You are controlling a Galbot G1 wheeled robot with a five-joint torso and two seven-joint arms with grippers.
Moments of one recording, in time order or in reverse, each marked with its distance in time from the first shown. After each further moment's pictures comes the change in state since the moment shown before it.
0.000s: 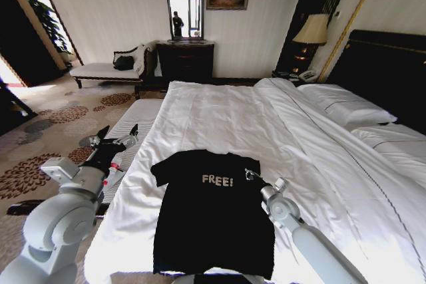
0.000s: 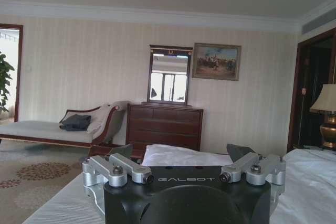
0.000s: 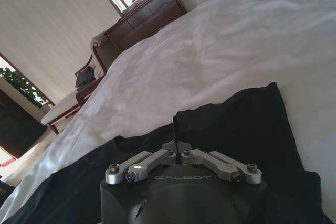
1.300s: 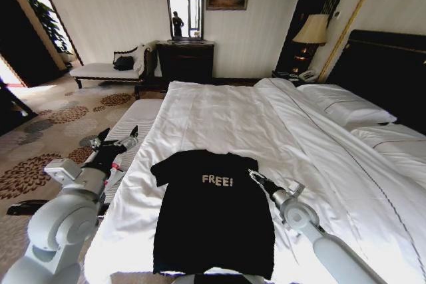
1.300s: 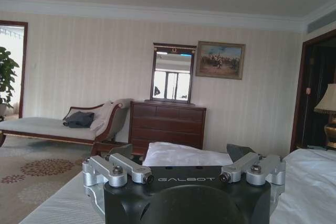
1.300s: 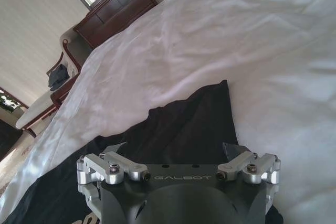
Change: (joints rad) left arm 0.006 -0.022 0.009 0.006 0.019 -0.003 -0.002; right arm -0.148 -0.093 0.123 0.156 0.175 -0.053 0.138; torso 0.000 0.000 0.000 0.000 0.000
